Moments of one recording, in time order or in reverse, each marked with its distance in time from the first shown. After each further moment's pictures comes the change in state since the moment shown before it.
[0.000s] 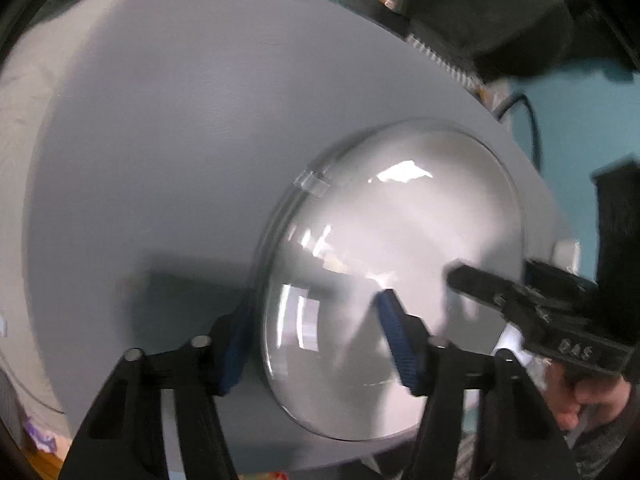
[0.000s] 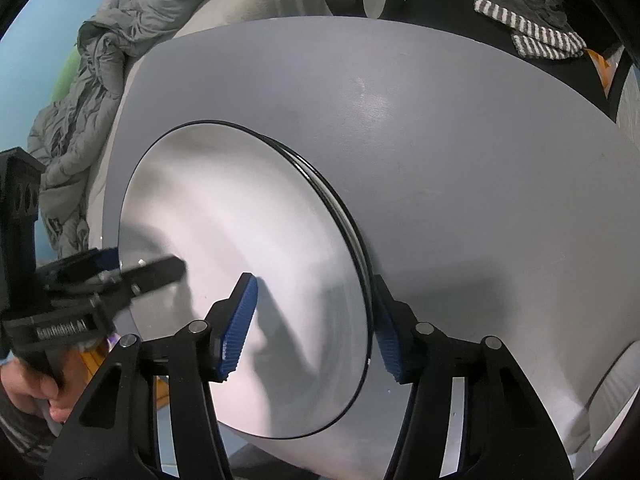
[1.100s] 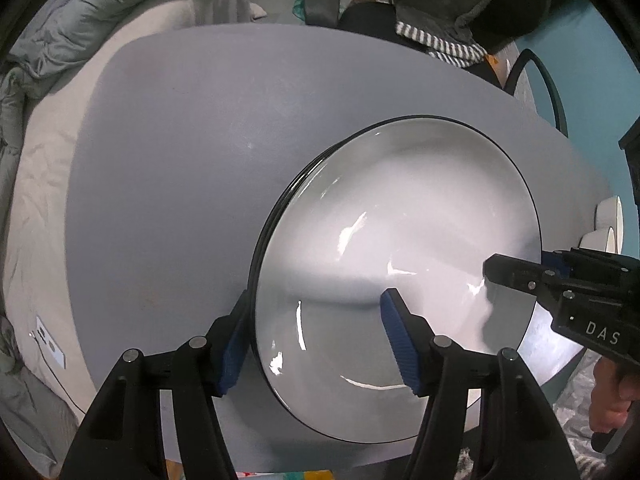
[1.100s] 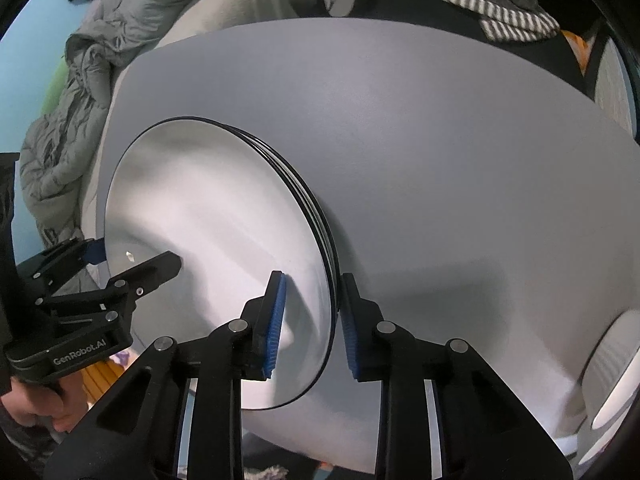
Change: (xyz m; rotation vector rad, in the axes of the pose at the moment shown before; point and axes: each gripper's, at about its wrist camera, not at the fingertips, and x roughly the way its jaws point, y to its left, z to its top) left arm -0.006 -0.048 -0.003 0.135 -0.040 0.198; right arm -0.017 -0.026 -0.019 0.055 -0.003 -0.027
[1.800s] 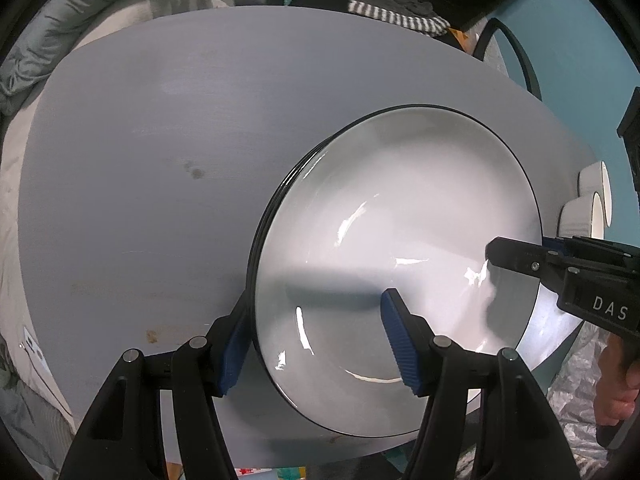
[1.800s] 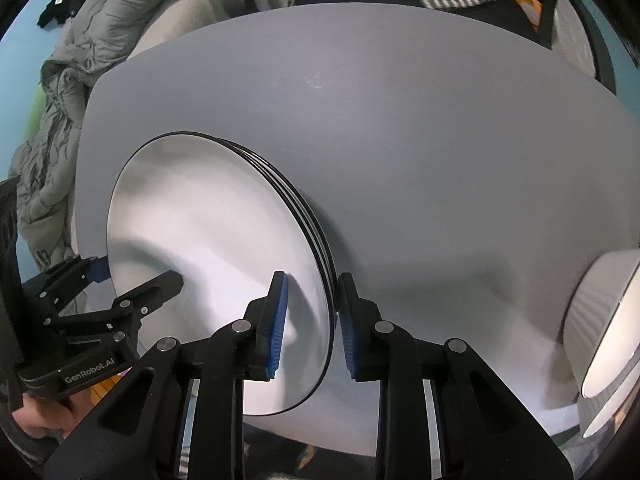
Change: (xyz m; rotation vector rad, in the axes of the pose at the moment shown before) left arm 0.014 -0.054 -0.026 0.073 0.026 -0.043; right arm -0.018 -0.039 -0.023 0.108 -0.002 -0.040
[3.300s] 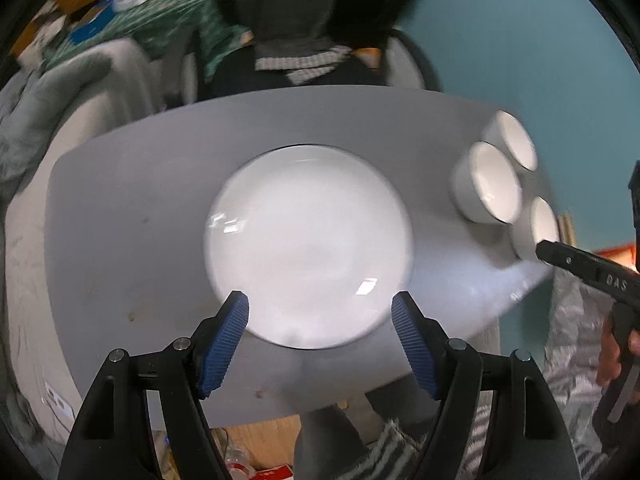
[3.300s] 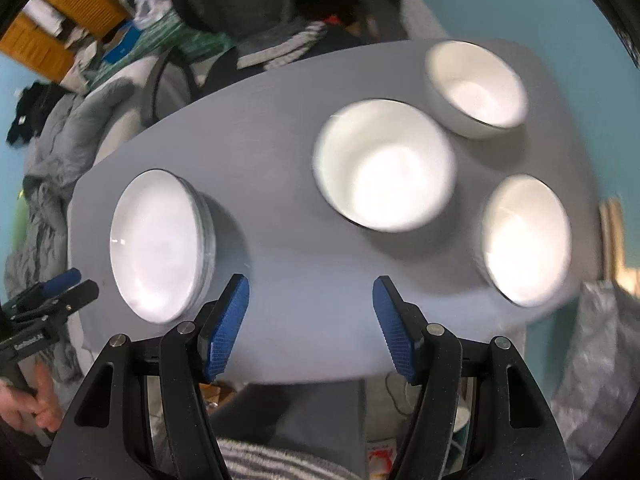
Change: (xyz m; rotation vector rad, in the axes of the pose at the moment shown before) left arm -0.100 -0.109 -0.064 0.257 -0.162 -0.026; right arm -0.118 -0.106 -0.156 0.329 -0.324 -0.083
